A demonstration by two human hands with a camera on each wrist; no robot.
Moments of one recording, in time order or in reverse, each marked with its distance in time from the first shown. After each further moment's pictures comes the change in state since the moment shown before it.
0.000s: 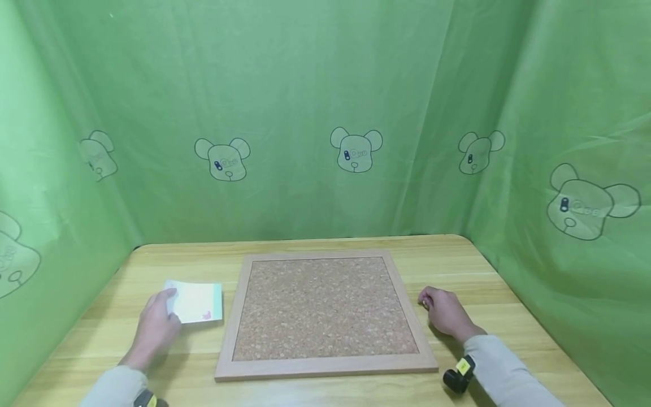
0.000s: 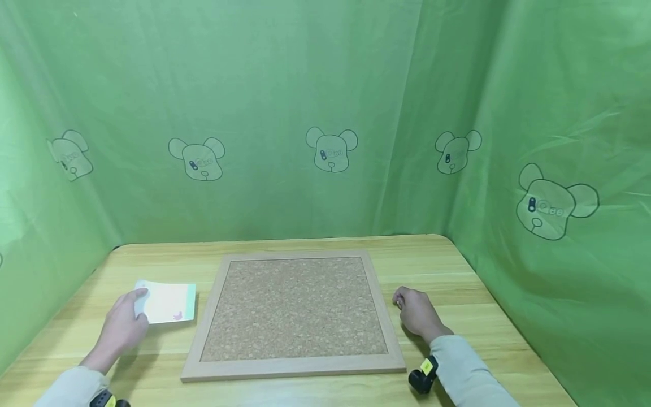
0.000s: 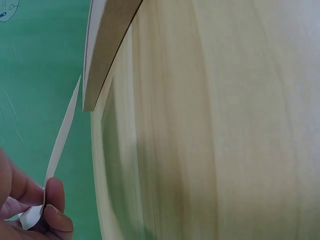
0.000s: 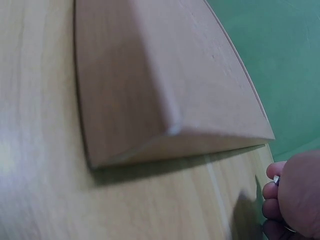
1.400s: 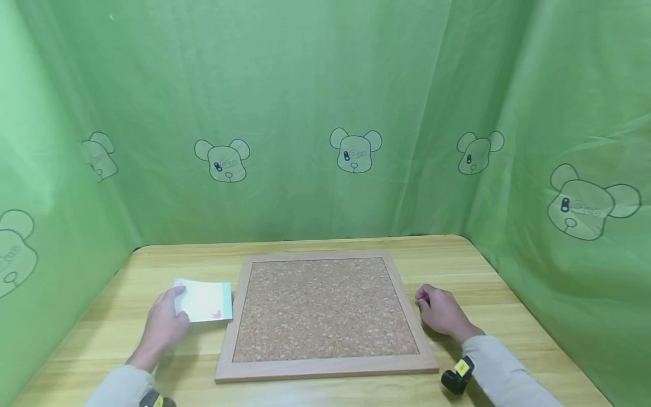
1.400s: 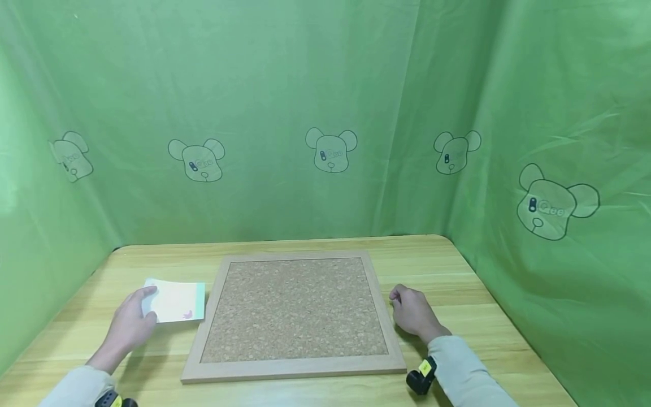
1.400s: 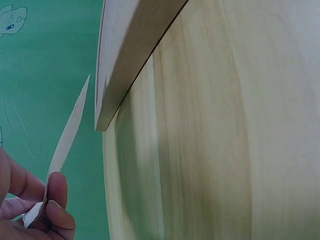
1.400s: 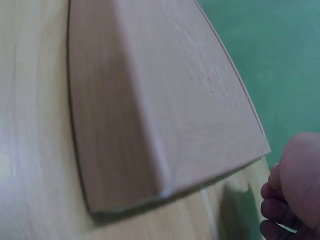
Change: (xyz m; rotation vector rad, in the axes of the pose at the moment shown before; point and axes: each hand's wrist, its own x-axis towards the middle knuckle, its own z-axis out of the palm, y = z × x) left_hand 0.003 0.015 0.004 -0.041 -0.013 -0.005; right_hand 0.003 -0.011 0.002 0.040 0.003 0.035
